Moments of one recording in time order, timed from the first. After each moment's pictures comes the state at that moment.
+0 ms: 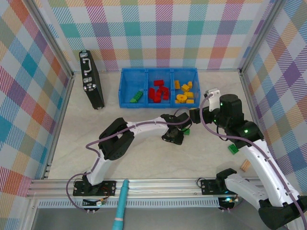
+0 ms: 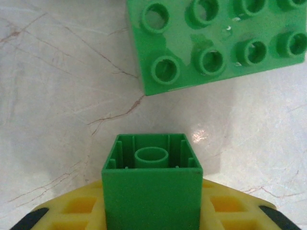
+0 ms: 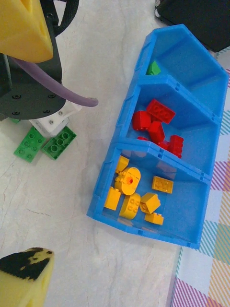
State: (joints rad) left arm -1.02 2.15 1.62 -0.76 0.00 -0.67; right arm 0.39 0.90 1.05 -0.70 -0.02 0.03
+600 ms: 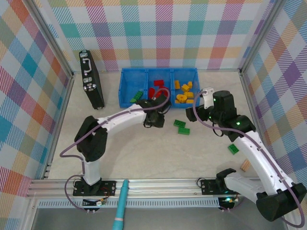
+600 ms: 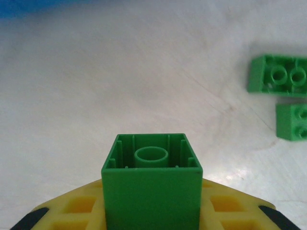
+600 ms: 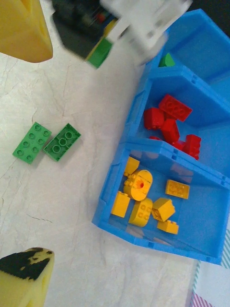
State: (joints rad) left arm -0.79 1.86 1.52 -0.85 -0.19 -0.51; right arm 0.39 1.01 1.05 -0.67 -0.03 0.03
